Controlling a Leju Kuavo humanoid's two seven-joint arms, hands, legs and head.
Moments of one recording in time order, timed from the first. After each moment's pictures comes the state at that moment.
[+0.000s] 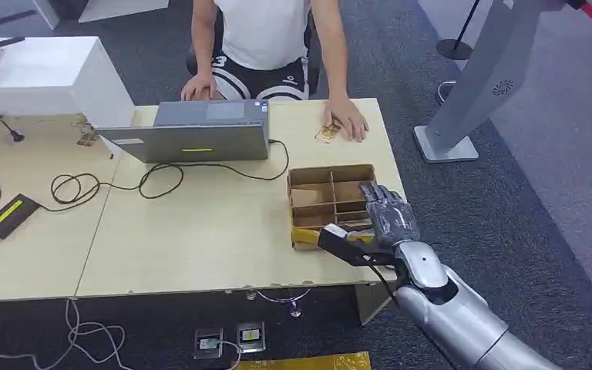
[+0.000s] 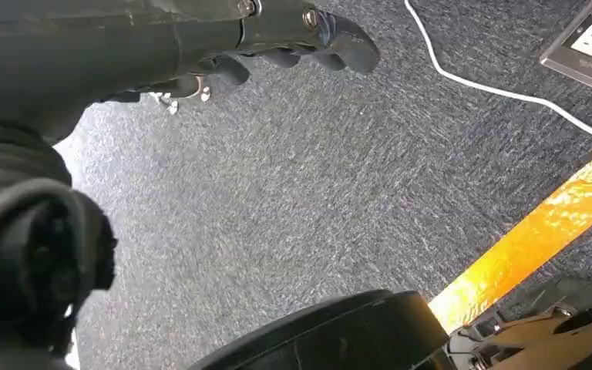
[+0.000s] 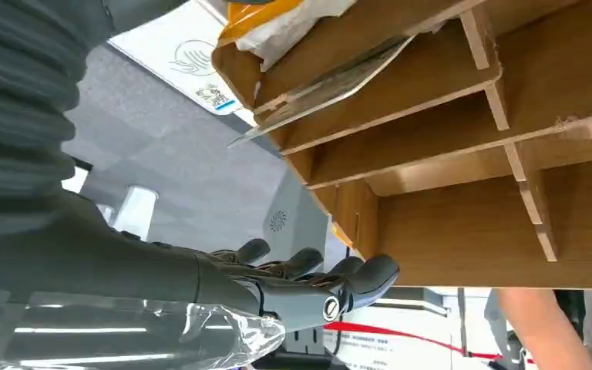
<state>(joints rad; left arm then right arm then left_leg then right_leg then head) -0.14 0.00 -1.19 -0.33 0.20 0.57 0.27 -0.58 -0.31 0.85 -1.24 0.92 -0.22 0.43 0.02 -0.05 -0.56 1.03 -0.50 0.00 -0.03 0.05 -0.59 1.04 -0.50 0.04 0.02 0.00</state>
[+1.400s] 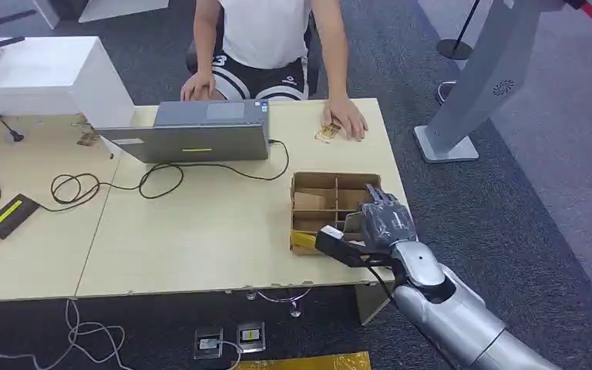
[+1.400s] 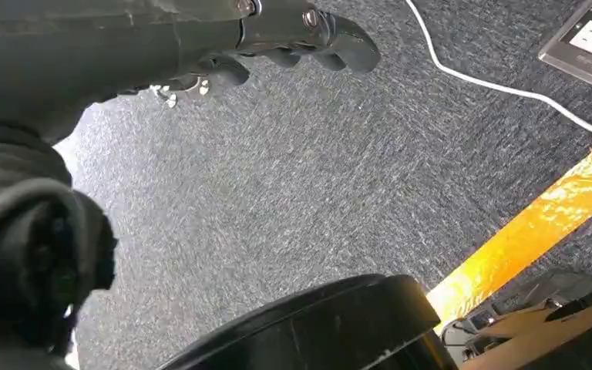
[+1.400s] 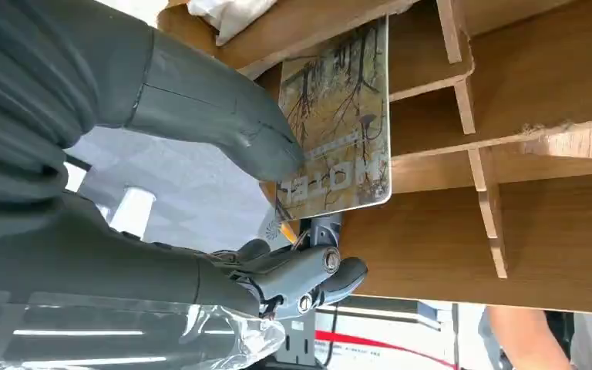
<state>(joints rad) -0.13 -0.01 -1.19 -0.33 0.21 0.58 0.26 -0.59 -0.30 0.85 -1.24 0.91 -0.18 0.43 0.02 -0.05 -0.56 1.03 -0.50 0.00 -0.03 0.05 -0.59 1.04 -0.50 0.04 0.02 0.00</state>
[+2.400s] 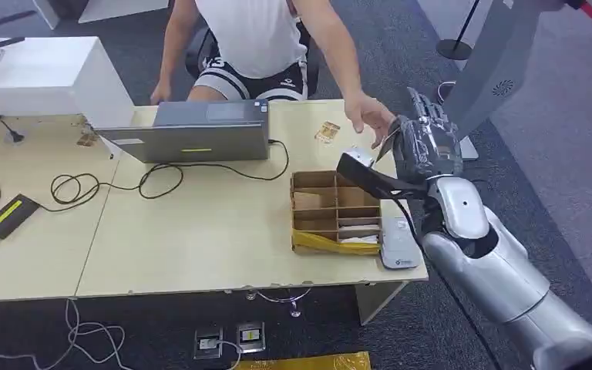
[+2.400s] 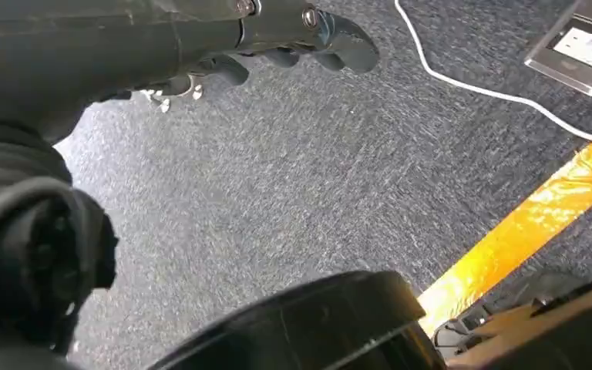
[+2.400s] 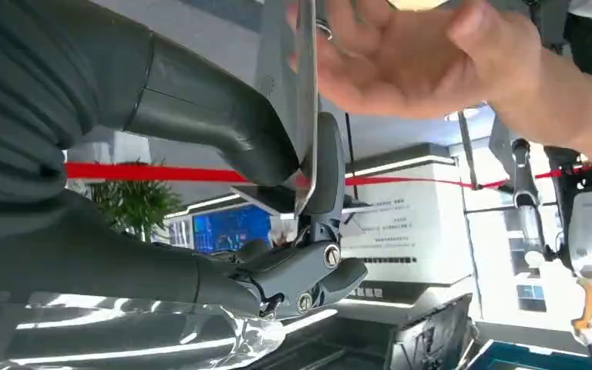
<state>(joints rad) -0.14 -0.01 -1.19 -0.33 0.19 0.57 0.25 -0.78 -0.37 0.74 -1.44 1.02 -0.19 0.51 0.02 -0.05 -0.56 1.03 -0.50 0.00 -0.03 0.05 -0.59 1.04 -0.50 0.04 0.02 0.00</state>
